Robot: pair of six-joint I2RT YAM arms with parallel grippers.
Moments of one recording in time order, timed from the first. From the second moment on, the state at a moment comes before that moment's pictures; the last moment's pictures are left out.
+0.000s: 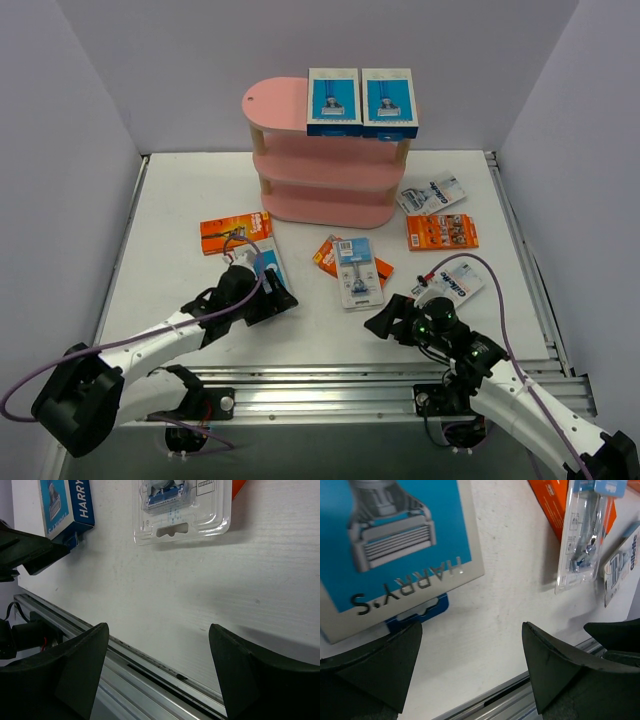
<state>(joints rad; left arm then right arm) -0.61 1.09 0.43 -0.06 0.05 -0.96 0.62 0.50 0.16 -0.27 -0.13 0.86</state>
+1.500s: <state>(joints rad) -0.28 0.84 0.91 -0.52 -0.06 -0.52 0.95 1.25 0.44 0.25 0.00 1.02</state>
